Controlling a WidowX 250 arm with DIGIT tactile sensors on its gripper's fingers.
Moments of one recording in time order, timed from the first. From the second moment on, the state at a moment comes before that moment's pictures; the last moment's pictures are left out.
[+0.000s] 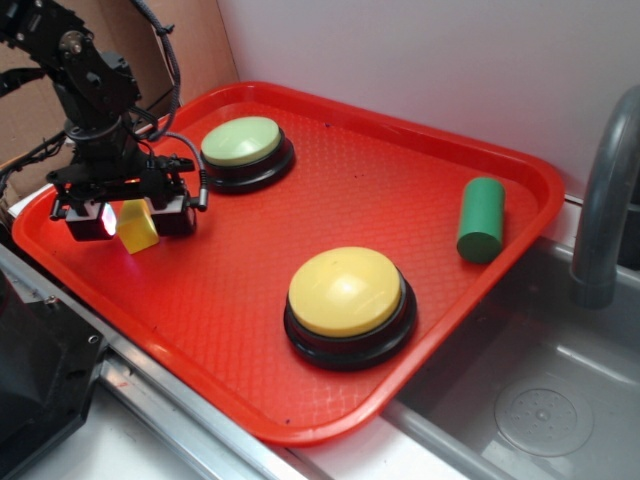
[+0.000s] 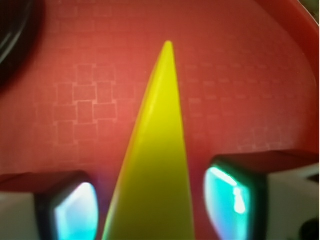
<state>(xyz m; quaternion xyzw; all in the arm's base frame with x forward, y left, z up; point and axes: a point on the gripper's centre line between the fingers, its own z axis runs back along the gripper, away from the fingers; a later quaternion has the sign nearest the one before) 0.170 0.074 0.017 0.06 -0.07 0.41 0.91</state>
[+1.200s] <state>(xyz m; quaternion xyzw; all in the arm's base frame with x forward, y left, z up) 0.185 -0.029 0.154 0.00 -0.03 0.12 0.99</state>
